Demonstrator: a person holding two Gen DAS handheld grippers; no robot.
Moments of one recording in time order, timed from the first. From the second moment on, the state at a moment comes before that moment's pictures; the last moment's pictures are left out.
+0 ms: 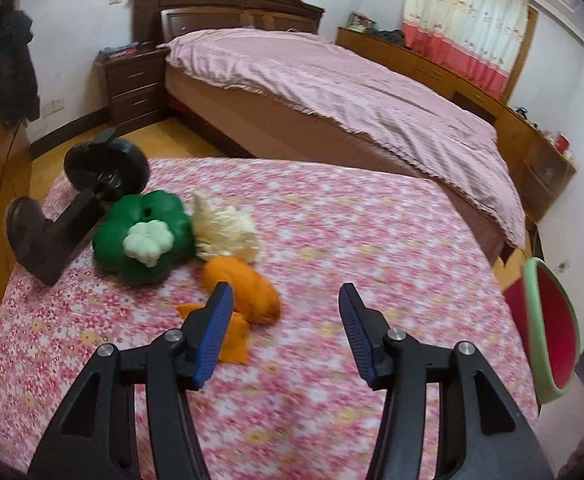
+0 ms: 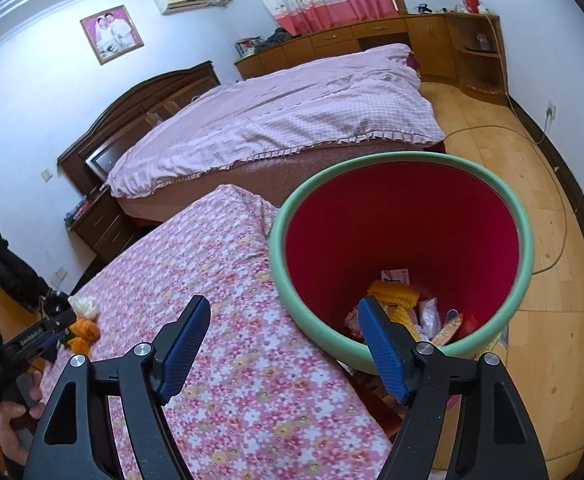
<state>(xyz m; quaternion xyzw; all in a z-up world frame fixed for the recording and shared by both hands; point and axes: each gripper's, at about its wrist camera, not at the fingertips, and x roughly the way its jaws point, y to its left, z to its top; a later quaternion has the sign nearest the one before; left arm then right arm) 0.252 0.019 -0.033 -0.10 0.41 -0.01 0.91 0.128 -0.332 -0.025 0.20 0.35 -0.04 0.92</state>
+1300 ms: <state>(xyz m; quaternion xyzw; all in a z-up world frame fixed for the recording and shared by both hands) 0.225 0.085 -0.035 -0.12 0.40 0.02 0.91 0.186 -0.219 -0.026 0.12 0.39 0.07 0.91</state>
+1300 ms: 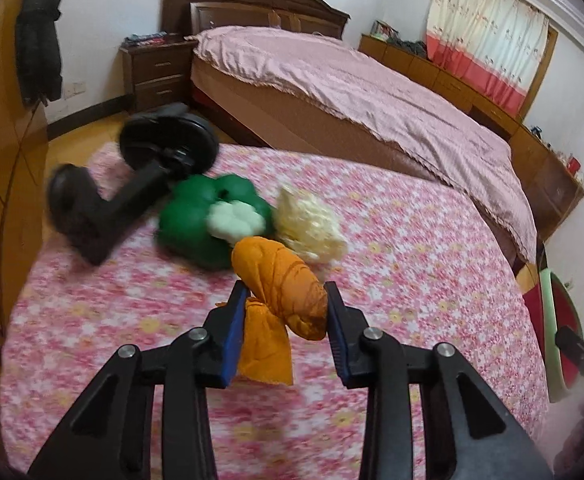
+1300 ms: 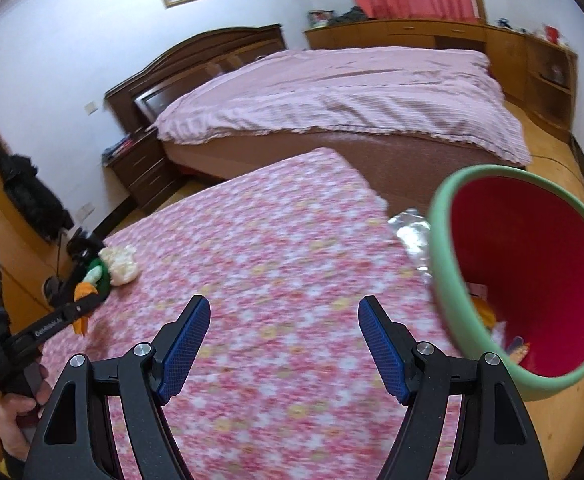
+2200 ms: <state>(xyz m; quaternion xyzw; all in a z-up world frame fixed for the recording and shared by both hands) 0.204 0.185 -0.040 -0.16 0.33 0.09 0.92 0.284 -0.017 -0.069 0.06 0.41 0.18 0.89</state>
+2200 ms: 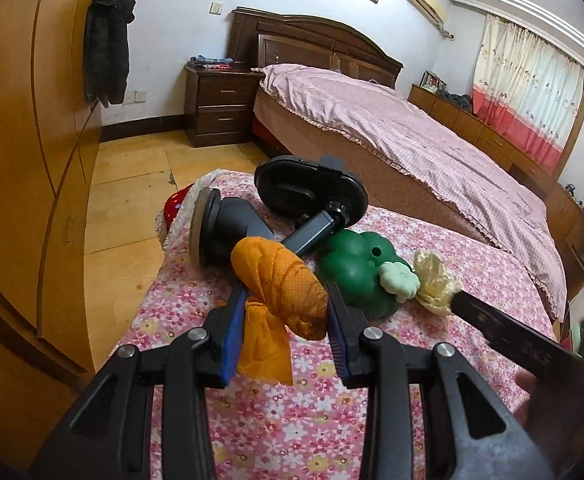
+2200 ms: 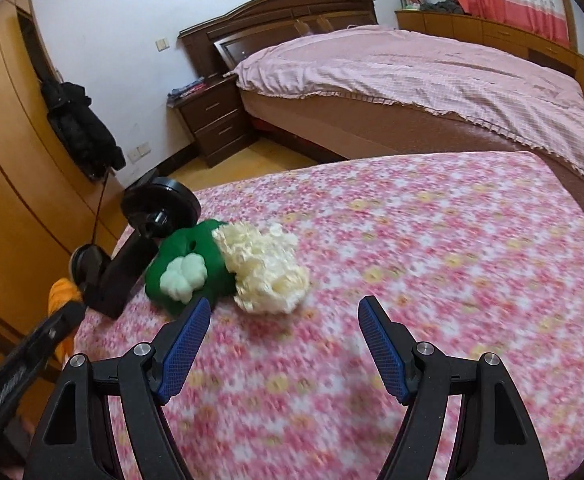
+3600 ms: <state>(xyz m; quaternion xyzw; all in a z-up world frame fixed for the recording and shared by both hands) 0.132 0.116 0.006 -0.17 0.29 0.03 0.94 0.172 -0.117 -0.034 0.14 0.40 0.16 0.89</state>
